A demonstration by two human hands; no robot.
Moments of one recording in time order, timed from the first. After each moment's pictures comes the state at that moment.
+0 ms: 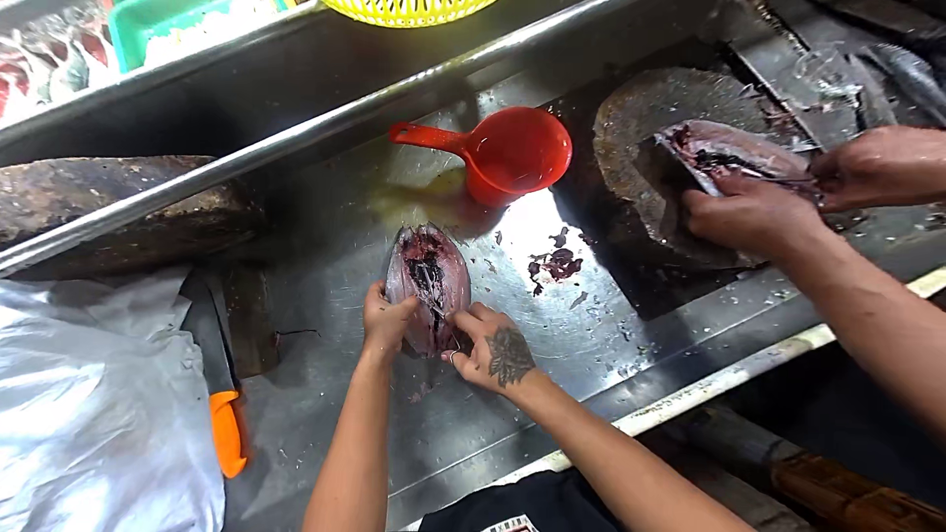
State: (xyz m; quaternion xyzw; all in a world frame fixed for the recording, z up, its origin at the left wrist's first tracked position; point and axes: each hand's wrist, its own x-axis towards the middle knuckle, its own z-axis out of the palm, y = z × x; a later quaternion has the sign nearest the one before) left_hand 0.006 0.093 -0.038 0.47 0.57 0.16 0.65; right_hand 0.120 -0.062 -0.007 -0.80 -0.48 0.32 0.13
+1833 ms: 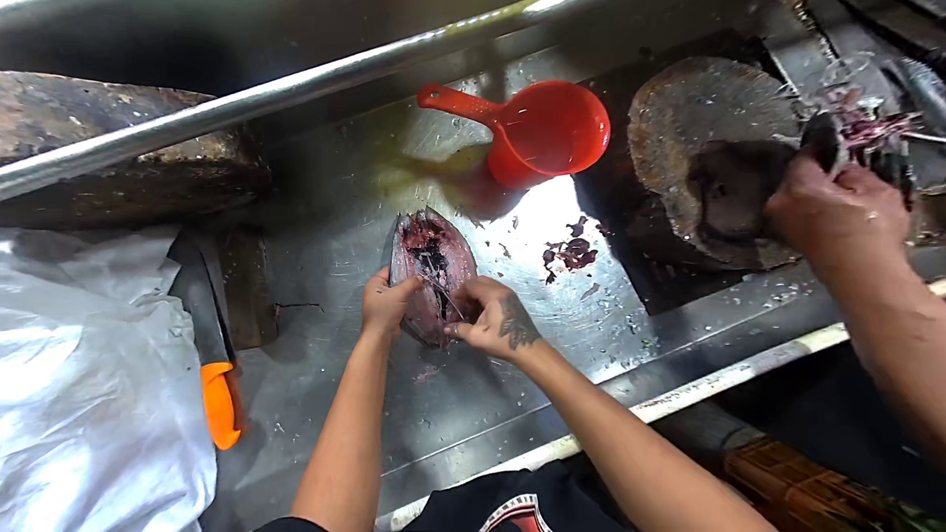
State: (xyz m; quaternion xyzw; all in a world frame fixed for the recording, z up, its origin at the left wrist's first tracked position) left_hand -0.018 0.100 -0.050 0.41 0.56 0.15 0.70; right_hand 0.129 -0.035 -0.012 -0.78 -0.41 0.39 0.24
